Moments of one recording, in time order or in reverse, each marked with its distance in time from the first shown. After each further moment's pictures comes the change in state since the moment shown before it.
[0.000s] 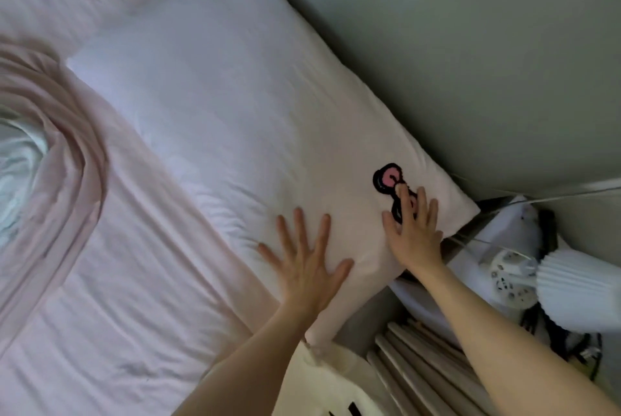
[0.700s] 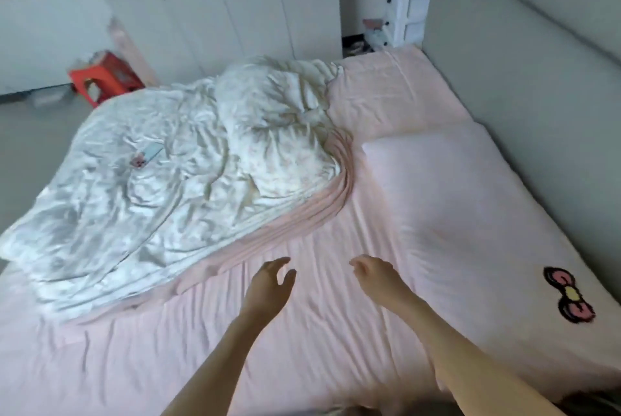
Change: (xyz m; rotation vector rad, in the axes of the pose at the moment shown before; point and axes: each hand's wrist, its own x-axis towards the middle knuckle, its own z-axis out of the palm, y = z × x) left_hand -0.306 -0.206 -0.181 -0.565 0.459 -0.560; right_hand -0.276 -0.242 0.021 0.010 -0.372 -0.873
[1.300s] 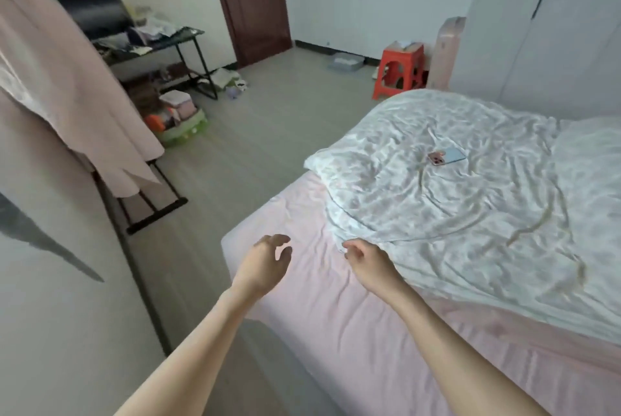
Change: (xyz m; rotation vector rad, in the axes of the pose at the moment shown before) left_hand -0.205 -0.450 -0.353 -0.112 0.625 -0.525; right_hand -0.039 -0.486 0.425 -0.055 -0.455 -0.602
